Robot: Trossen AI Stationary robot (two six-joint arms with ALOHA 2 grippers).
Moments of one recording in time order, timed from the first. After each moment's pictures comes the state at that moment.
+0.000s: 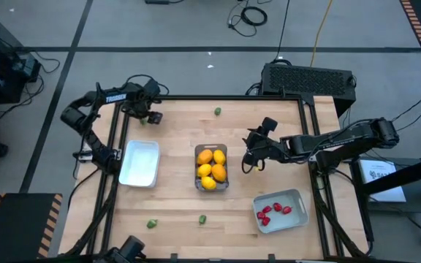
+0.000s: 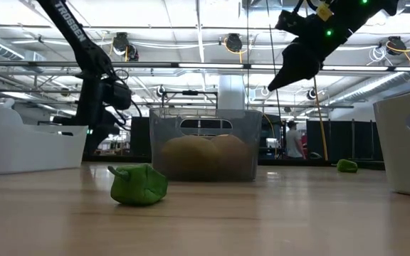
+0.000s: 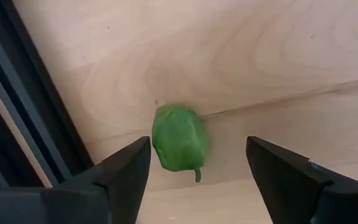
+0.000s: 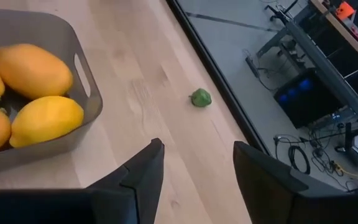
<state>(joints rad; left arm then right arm) 1.01 1.67 0.95 -0.85 -0.14 -0.26 0.09 1.27 0.80 -0.31 0.75 0.06</state>
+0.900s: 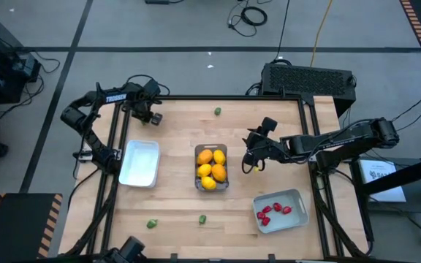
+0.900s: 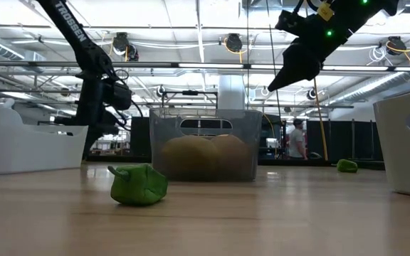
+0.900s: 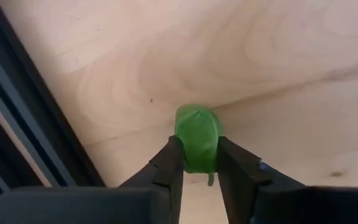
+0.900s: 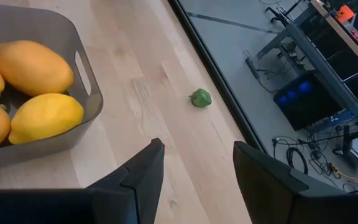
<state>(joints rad) 1.01 1.67 0.95 -0.86 -0.13 -0.20 0.09 1.27 0.80 -0.31 0.75 0.04</state>
